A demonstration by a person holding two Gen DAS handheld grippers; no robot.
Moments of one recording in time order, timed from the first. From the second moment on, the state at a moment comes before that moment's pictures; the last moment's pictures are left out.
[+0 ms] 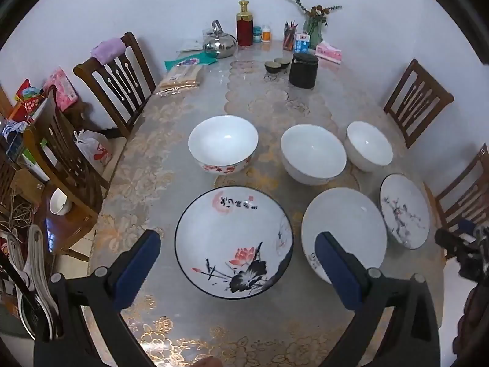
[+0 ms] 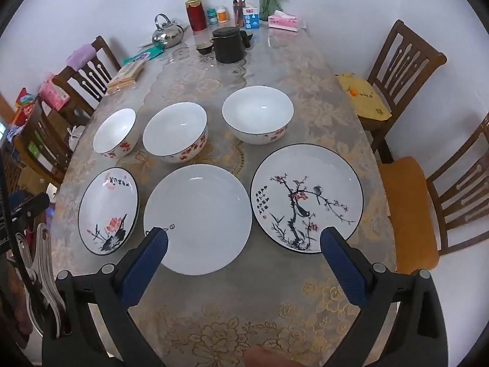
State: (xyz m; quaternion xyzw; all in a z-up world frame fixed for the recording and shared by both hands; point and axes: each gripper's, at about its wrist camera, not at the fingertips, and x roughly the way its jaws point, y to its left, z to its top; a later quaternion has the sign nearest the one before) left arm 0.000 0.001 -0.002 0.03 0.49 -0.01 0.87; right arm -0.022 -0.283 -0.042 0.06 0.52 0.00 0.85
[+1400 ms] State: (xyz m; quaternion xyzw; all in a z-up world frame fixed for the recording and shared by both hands) left arm 0.001 0.021 -0.014 0.00 0.51 -0.01 0.86; right arm -0.017 -0.234 -0.030 0.09 0.51 0.10 0.85
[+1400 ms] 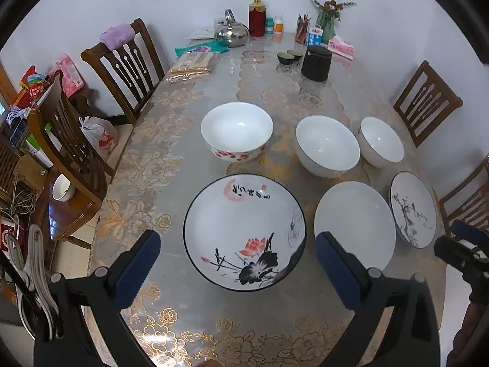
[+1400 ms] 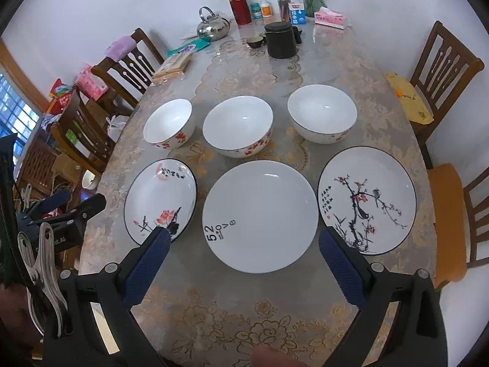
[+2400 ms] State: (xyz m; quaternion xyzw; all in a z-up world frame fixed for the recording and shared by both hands) left arm -0.001 0.020 -0.019 0.03 0.52 0.00 0.86; right arm -0.015 -0.212 -0.034 0.09 0.53 0.13 0.83
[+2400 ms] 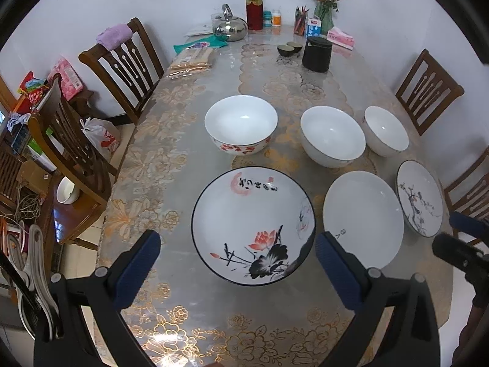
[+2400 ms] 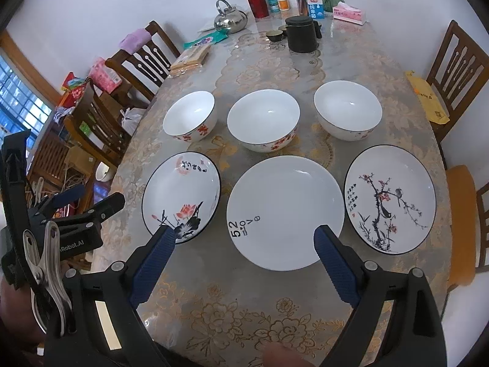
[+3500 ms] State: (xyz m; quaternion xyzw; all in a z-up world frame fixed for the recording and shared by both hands) left arm 0.011 0.035 -0.023 0.02 0.53 -0.03 0.85; right arm -0.004 -0.212 -0.043 0.11 0.53 0.11 0.83
